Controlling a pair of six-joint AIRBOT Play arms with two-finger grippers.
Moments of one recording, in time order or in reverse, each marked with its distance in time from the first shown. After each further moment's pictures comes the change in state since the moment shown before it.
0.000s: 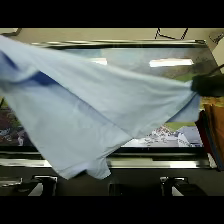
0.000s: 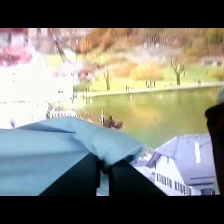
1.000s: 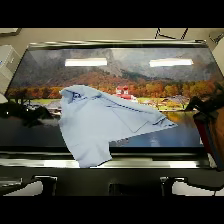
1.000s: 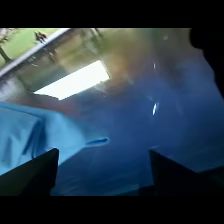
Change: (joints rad) left arm 0.215 -0.455 -0.342 0.010 -0.643 0.111; right arm -0.500 -0.407 -0.158 0.237 -0.042 -0.006
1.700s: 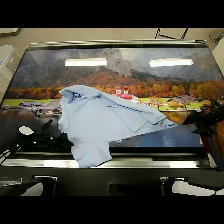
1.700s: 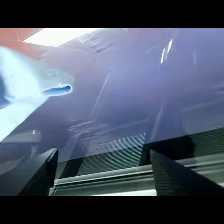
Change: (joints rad) left arm -0.167 0.132 -0.558 -0.369 0.283 0.101; right arm -0.075 -0.001 -0.134 0.058 0.071 -0.138
